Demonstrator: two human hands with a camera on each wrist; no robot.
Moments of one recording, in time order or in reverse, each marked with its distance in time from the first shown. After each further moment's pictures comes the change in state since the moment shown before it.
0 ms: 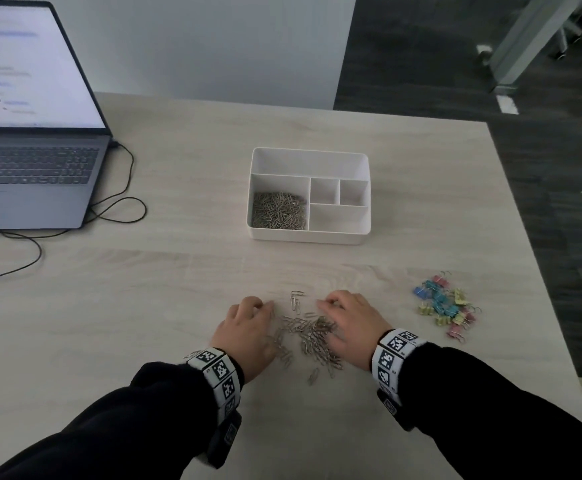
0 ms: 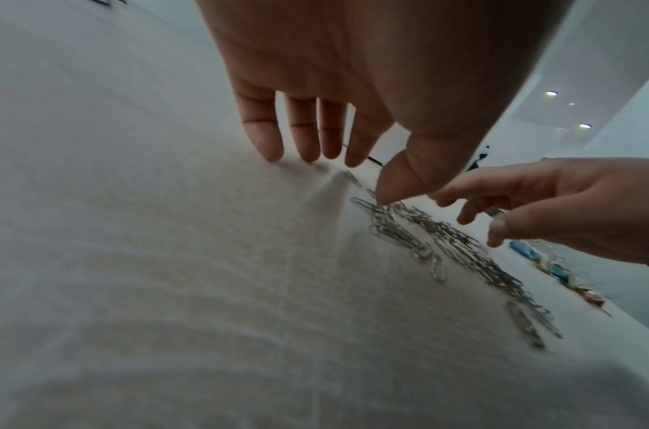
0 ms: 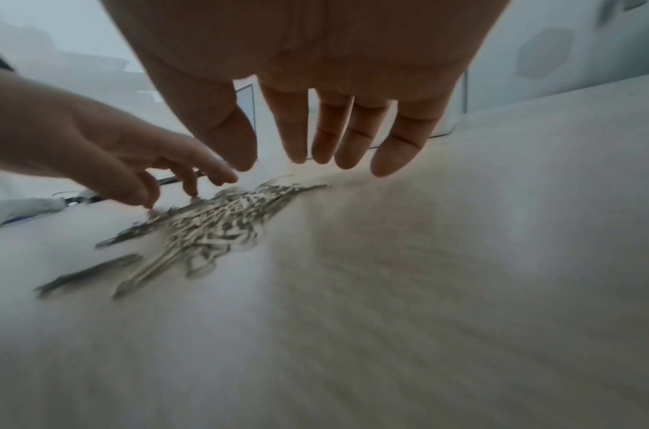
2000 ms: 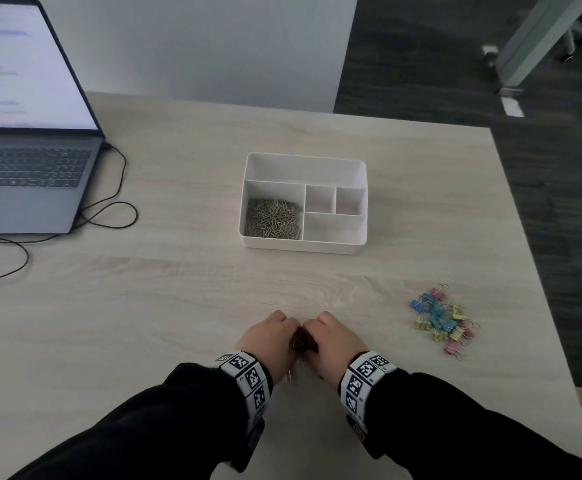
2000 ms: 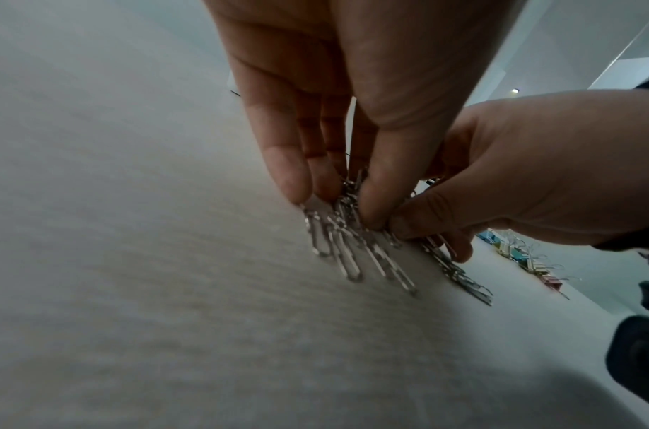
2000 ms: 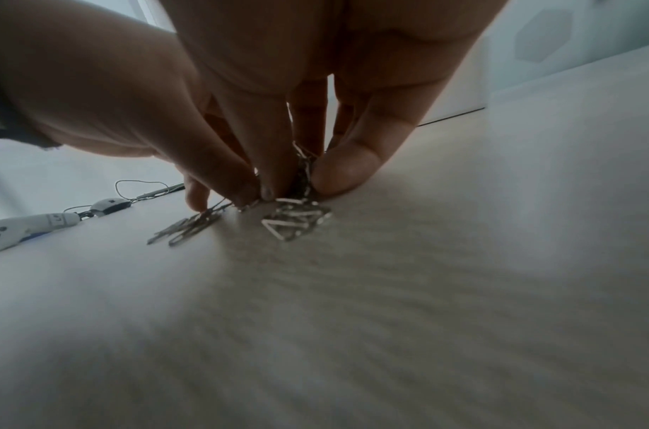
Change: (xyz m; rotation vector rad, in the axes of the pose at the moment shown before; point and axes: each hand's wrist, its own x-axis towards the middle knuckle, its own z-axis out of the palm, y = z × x) left_hand 0.034 0.046 0.004 -0.046 -0.038 0.089; right_hand 0.016 -0.021 0.012 0.217 -0.036 0.099
